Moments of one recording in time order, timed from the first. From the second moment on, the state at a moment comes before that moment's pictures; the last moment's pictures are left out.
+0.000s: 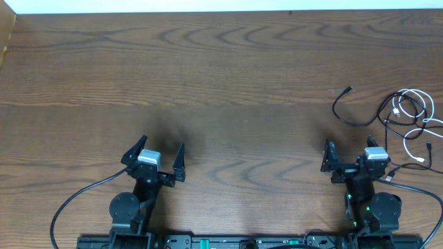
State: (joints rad) left arm -0.08 0.01 0.01 -0.08 0.18 -0.01; right arm 0.05 0.01 0.01 -0.07 -0.03 0.09
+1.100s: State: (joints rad) left arm -0.05 0.01 0.01 -0.09 0.18 -0.01; right arm 0.05 0.01 0.01 -0.07 -0.03 0.09
